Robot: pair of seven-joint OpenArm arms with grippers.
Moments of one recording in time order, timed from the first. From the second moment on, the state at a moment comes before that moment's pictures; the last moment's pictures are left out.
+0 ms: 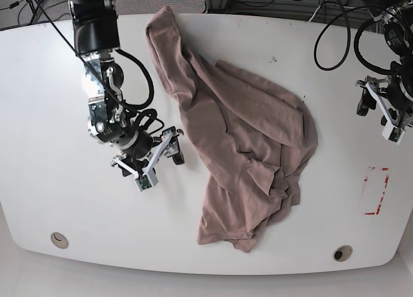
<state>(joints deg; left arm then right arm) 5.2 -20.9 -35.8 110.8 -36.8 -41.9 81.4 11.8 13.2 -8.6 87.5 21.6 16.8 -46.2</state>
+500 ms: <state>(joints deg) 0.4 -2.7 -35.2 106.7 -16.7 -41.9 80.9 19.3 11.4 -8.6 80.1 21.4 24.8 -45.7</state>
